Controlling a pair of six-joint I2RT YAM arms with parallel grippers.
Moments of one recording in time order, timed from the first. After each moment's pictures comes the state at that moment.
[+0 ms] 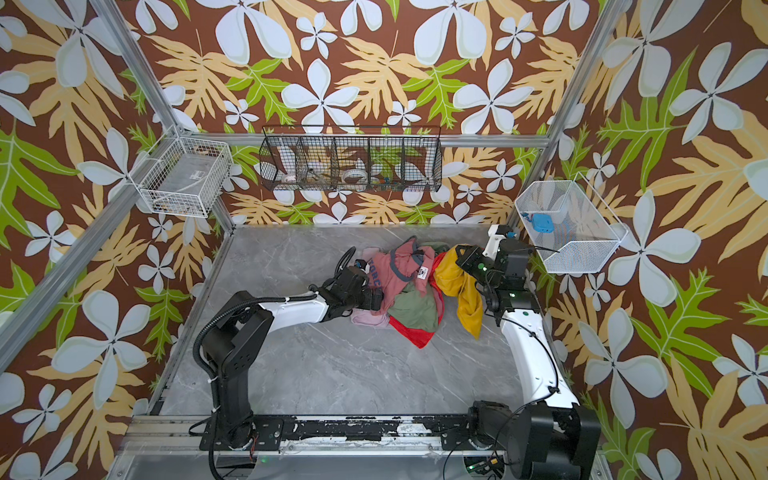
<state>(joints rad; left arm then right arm) -0.70 1.95 1.19 -0.01 -0.09 -0.47 -0.10 1.18 0.99 -0.12 -0.45 0.72</state>
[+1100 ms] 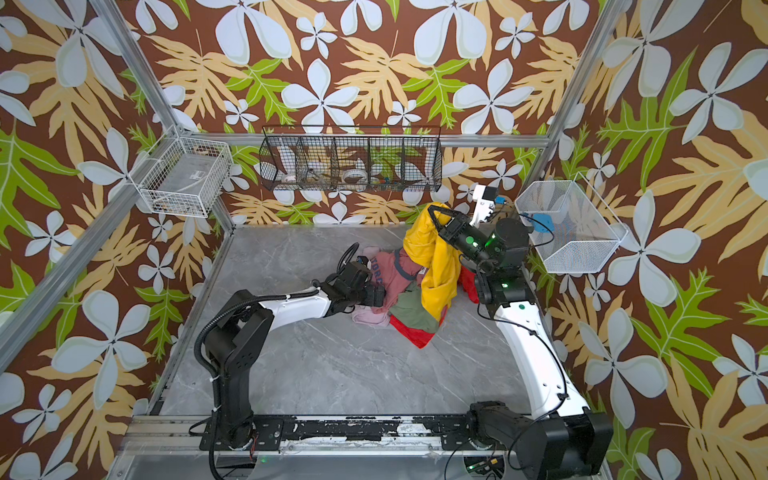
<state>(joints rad) -0.71 1.93 1.25 -0.09 -0.08 -0.49 0.11 1.20 1.20 0.19 -0.59 0.98</state>
